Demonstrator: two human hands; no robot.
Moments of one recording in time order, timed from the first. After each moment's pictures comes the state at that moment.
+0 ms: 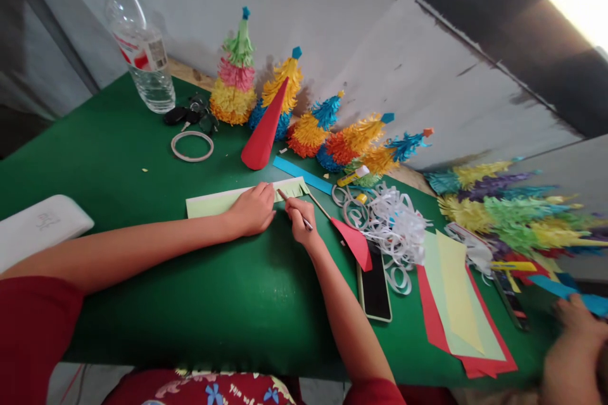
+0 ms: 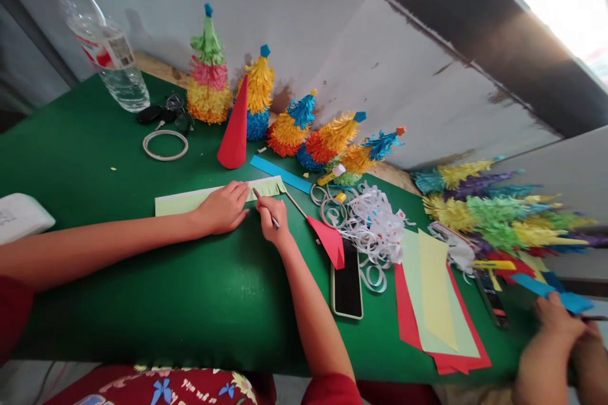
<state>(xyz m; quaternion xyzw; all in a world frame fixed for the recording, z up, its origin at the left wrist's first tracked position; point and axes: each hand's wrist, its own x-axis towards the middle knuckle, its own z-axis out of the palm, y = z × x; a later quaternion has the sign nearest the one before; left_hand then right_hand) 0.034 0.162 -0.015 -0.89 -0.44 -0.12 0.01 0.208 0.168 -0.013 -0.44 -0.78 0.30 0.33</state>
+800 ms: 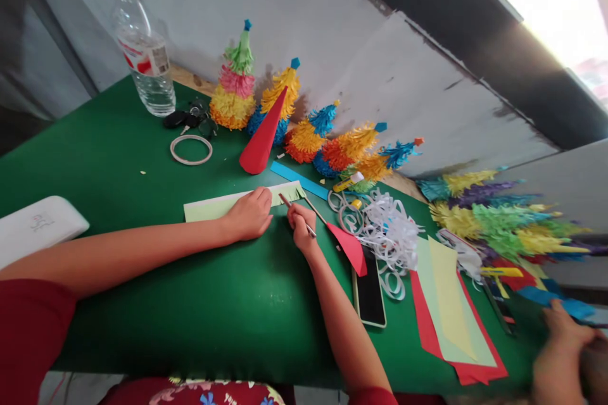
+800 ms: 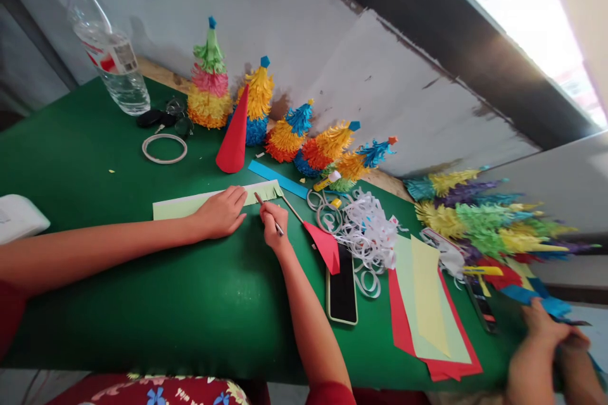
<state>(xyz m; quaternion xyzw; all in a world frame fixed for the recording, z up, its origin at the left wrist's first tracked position) 0.035 0.161 -0.015 -0.89 -0.44 -0.13 0.02 0.217 0.163 -0.024 -0.46 -0.73 0.33 0.39</state>
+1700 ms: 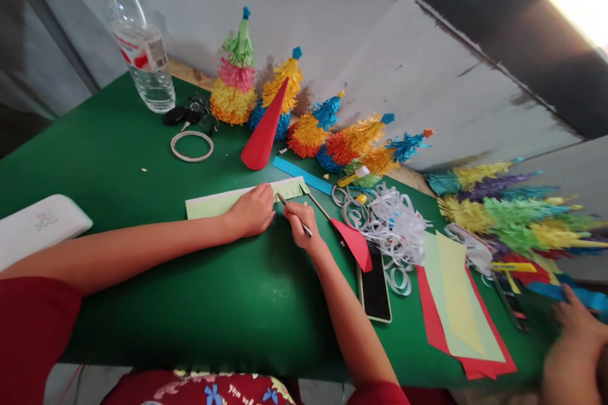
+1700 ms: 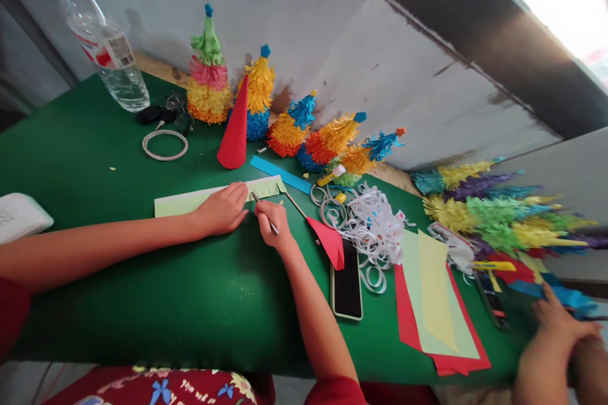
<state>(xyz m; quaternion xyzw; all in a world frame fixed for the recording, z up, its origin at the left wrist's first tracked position) 0.035 0.161 -0.017 -0.89 -0.43 -0.11 0.03 0.211 0.161 -0.004 -0.42 -0.81 0.28 0.29</state>
